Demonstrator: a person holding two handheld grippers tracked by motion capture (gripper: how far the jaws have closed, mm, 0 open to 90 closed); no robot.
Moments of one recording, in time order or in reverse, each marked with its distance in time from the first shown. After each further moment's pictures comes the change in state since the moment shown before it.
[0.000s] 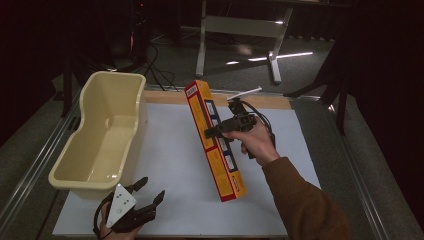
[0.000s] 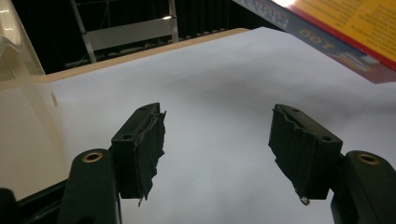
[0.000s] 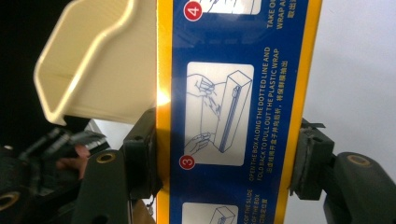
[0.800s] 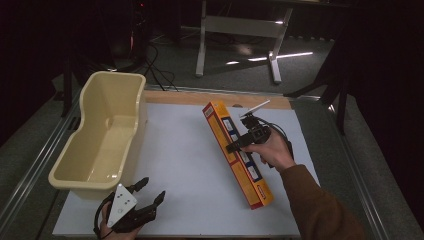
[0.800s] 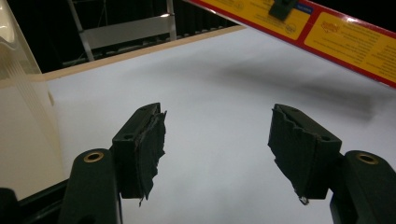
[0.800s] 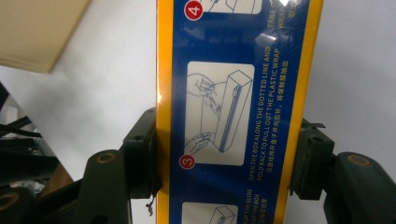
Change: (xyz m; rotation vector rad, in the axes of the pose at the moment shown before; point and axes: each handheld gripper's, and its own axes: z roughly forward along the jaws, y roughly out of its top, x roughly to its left) left arm -0.001 0.000 0.001 0.008 -0.008 0.005; right arm -0.047 -0.035 -0.003 0.138 -0.204 -0.060
